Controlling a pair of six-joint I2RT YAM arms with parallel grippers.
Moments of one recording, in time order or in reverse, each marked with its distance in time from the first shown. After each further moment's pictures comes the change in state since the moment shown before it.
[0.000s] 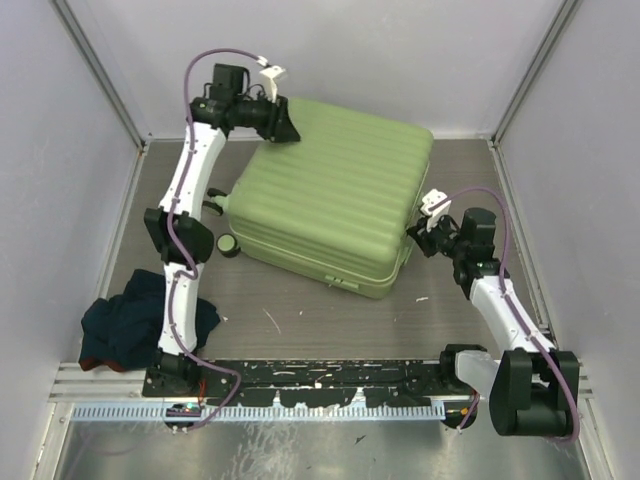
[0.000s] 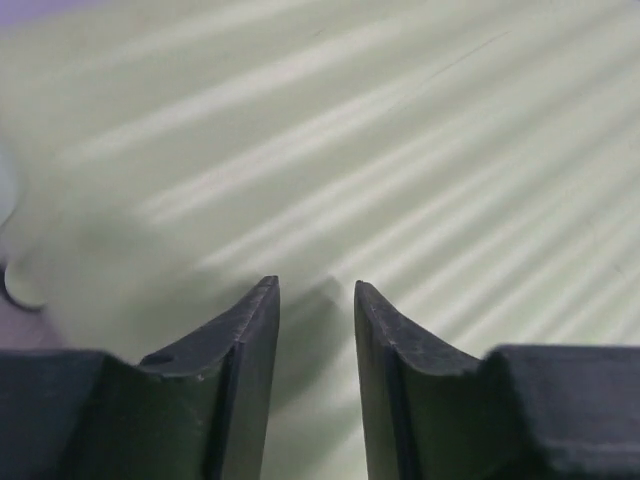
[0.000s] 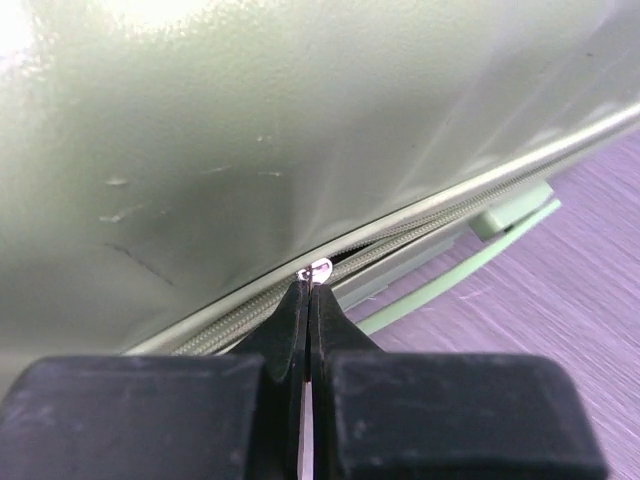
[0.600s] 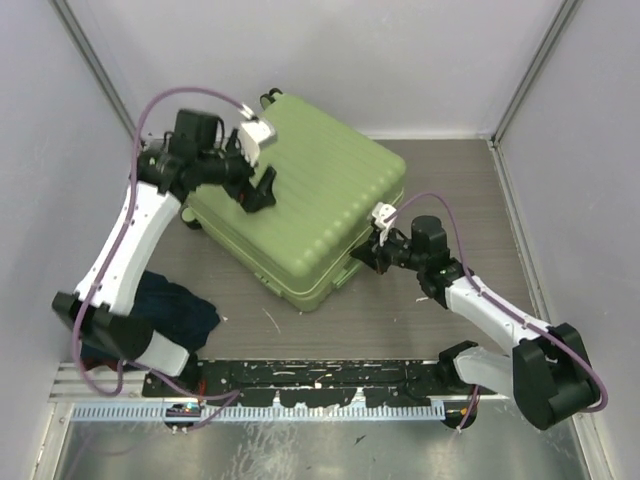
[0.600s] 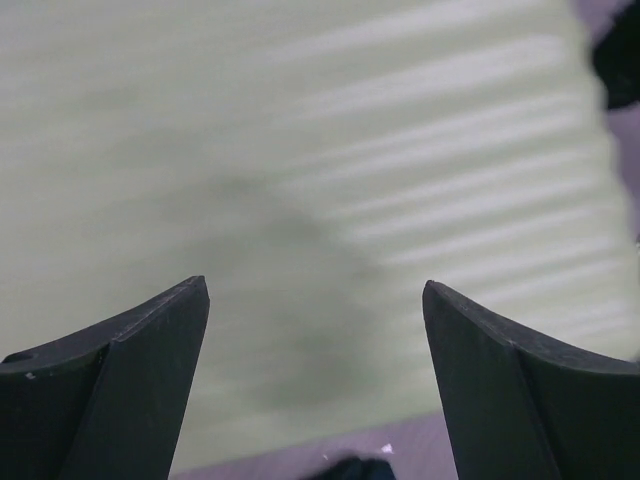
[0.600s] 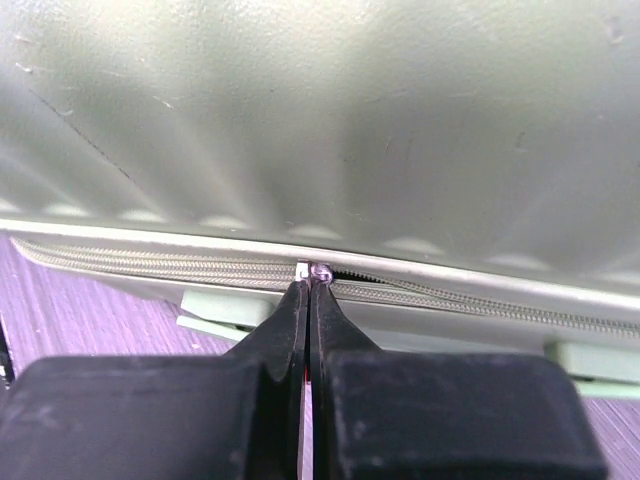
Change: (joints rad) left arm -0.091 -0.753 -0.775 -0.039 -0.285 0.254; right arm 0.413 0.018 -0.043 0.115 0.003 0.264
